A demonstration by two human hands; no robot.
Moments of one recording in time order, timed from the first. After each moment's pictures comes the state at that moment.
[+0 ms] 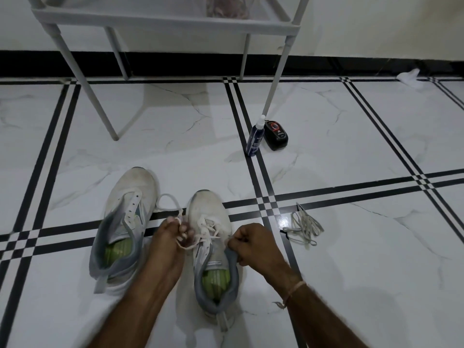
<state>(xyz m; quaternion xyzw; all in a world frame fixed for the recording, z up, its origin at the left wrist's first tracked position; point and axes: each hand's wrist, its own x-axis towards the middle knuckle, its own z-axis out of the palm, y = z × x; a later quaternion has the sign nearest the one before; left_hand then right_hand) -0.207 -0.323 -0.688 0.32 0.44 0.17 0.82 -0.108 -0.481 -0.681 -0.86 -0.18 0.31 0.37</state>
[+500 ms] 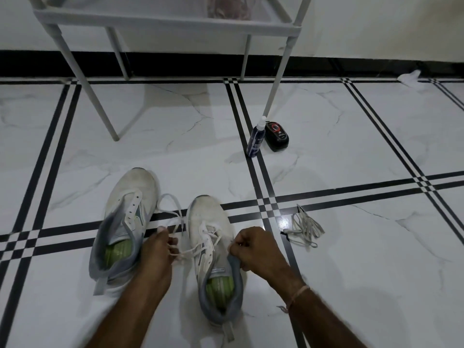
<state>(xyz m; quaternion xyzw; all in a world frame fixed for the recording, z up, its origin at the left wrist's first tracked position) -0.227 -0.308 -0.710 0.35 0.55 0.15 0.74 -0.108 -0.485 -0.682 -0.86 -0.20 0.32 0.35</state>
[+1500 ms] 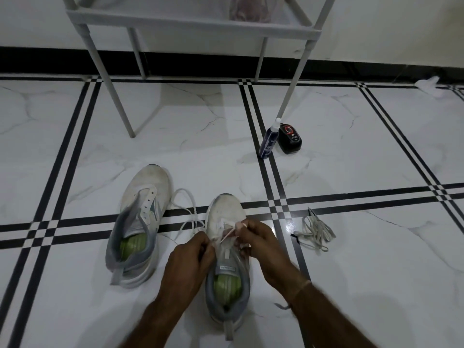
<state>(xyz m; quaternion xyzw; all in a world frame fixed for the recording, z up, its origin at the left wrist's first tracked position) -0.254 -0.337 -0.699 0.86 0.29 0.06 0.42 -0.116 -0.470 -0.687 -0.69 -0.10 0.39 0.59</state>
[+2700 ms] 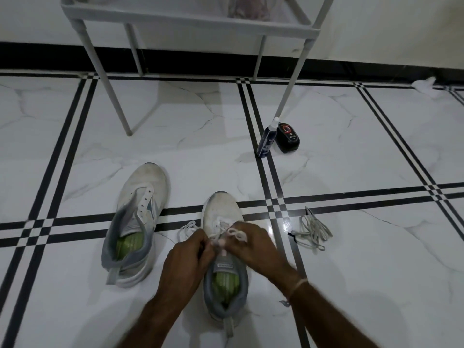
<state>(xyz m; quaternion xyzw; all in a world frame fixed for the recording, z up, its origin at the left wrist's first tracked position) -0.250 -0.338 -0.699 0.86 0.29 0.06 0.42 -0.110 -0.471 -0.691 -0.80 -0.32 0.31 0.41</state>
